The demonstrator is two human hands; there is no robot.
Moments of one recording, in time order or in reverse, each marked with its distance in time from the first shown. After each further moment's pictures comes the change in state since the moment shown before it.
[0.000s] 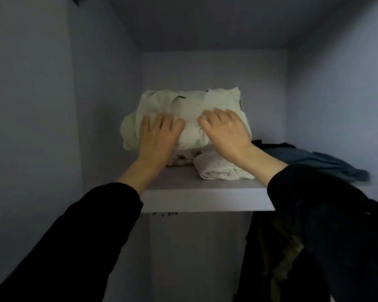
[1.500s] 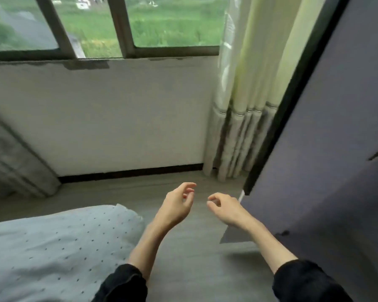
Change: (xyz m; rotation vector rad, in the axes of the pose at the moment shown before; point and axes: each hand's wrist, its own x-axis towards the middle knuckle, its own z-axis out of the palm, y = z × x) left_hand -0.517 0.167 -0.516 -0.028 -0.587 -1.877; right_hand -0.282 -0.395 -0.443 1.709 -1.548 -0.759
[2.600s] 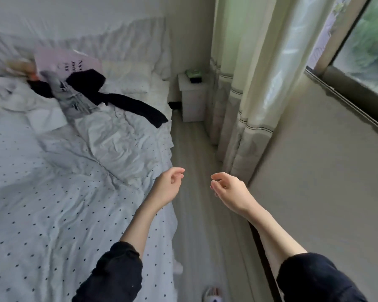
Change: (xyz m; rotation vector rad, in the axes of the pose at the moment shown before) left_hand 0.117 -0.391 -0.512 -0.296 1.350 -0.929; right_hand 0.452 -0.670 0.288 -0.399 -0.849 -1.129
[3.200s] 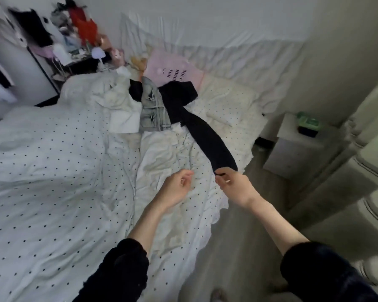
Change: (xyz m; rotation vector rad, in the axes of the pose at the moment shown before) left_hand 0.349 -0.008 -0.154 -0.031 0.479 -0.261; right_hand 0.477 -0.184 -0.004 -0.147 -0.466 -0.448
